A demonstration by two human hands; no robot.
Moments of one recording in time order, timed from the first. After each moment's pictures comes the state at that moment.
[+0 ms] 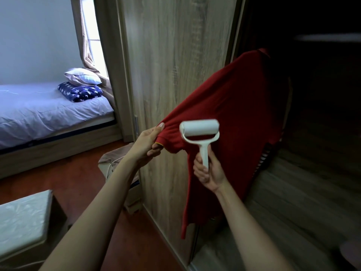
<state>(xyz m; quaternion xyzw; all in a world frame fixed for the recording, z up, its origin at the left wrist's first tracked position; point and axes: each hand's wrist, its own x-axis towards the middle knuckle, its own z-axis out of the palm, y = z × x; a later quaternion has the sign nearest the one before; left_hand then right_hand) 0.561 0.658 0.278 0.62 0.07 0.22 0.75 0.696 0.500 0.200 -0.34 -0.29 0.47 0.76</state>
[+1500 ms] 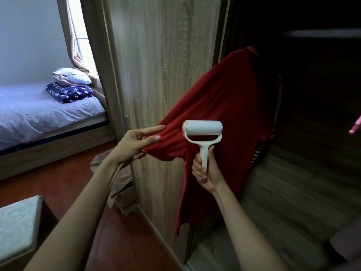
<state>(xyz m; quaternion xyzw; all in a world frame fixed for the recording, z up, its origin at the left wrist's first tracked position) 0.559 0.672 0.277 0.72 0.03 0.22 0.66 0.713 0.490 0.193 -0.33 -0.30 0.43 0.78</state>
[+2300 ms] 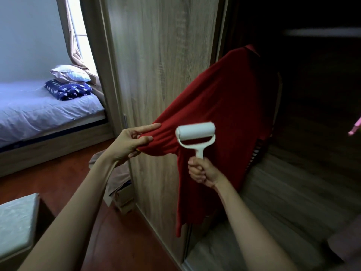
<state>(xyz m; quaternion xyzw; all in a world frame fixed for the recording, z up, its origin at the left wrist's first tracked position) 0.564 0.682 0.273 0.72 0.06 0.21 0.65 0.728 0.488 0.193 -0.47 -0.35 0.46 0.66</state>
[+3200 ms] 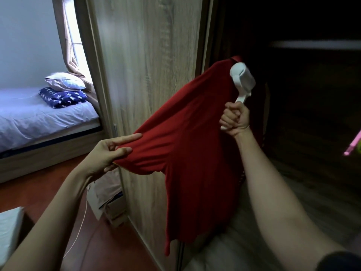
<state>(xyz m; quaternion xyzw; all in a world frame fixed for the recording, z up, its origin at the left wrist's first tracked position) 0.571 0.687 0.285 0.73 0.06 0.22 0.65 0.898 0.470 0.321 -0.26 -0.45 0.47 0.72</state>
